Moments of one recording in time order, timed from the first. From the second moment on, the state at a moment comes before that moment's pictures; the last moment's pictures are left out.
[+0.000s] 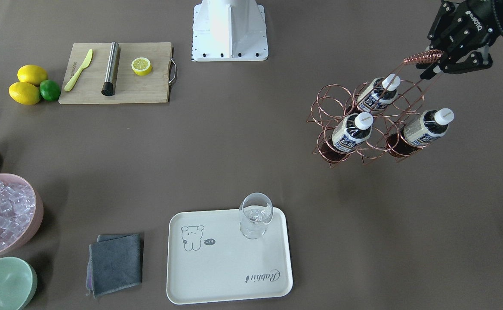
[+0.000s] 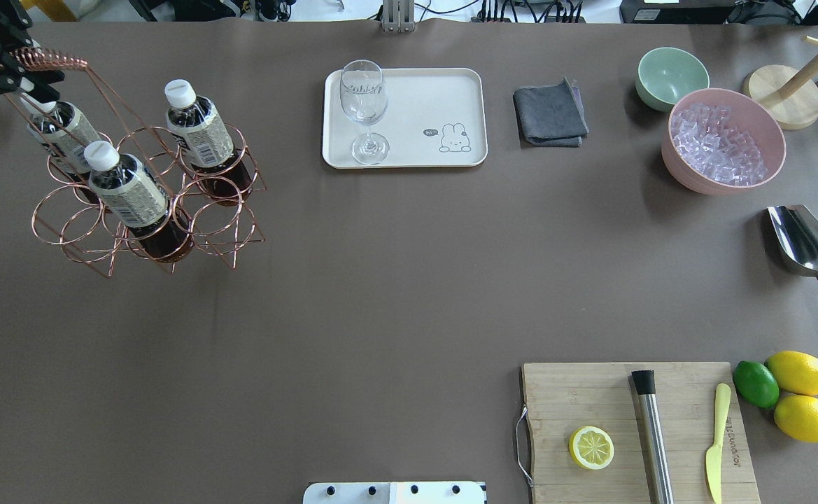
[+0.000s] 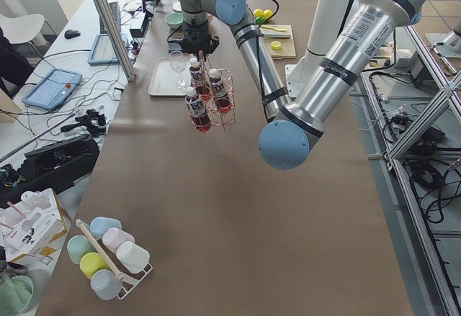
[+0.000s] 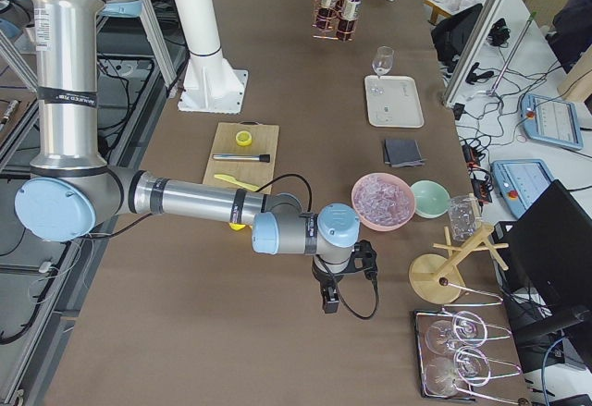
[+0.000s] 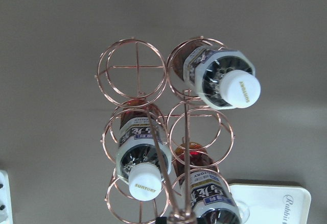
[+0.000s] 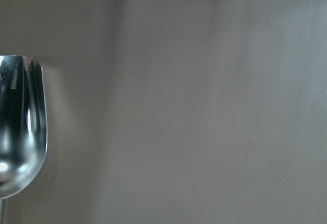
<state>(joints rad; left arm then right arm) -1.24 -2.14 -2.11 -0.98 -2.47 -2.23 1.53 -1.62 1.51 -1.44 2.26 -0.13</state>
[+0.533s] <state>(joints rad) -1.10 -2.20 -2.16 -1.06 -2.45 -2.54 1.53 -1.62 1.50 -1.44 2.25 -0.13</state>
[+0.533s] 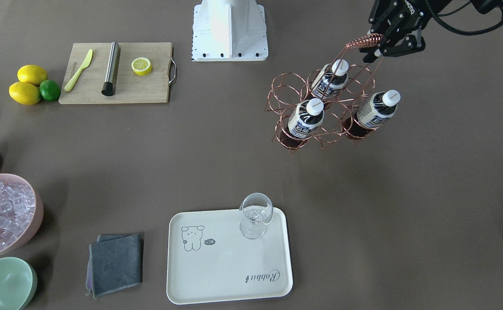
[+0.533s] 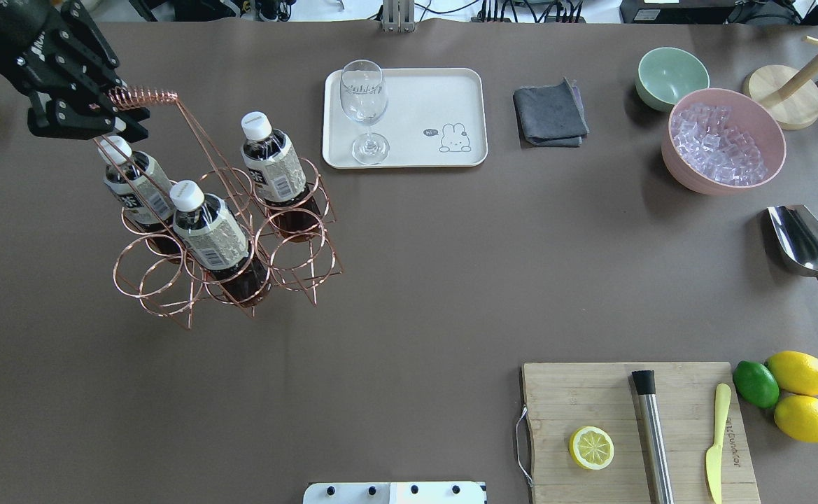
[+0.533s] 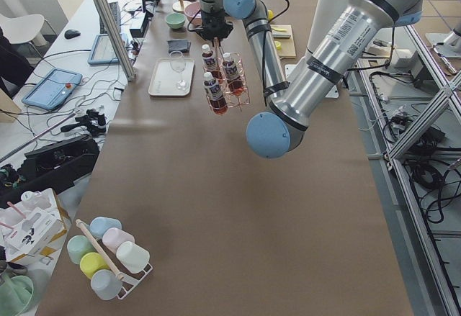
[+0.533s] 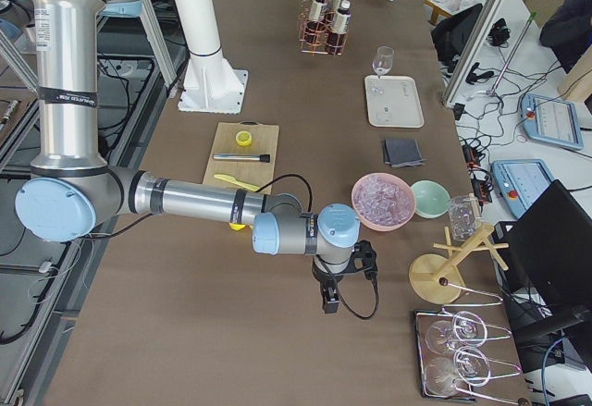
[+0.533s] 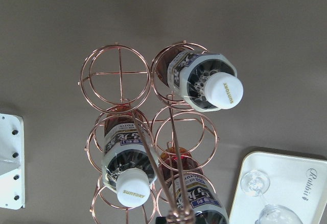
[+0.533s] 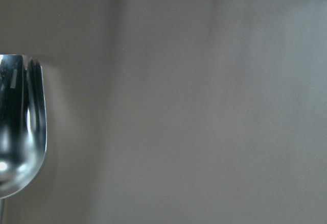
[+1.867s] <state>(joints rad) -0.72 -2.46 -2.04 -1.16 -2.14 -2.77 1.53 -1.62 1.51 -1.44 2.24 -0.13</state>
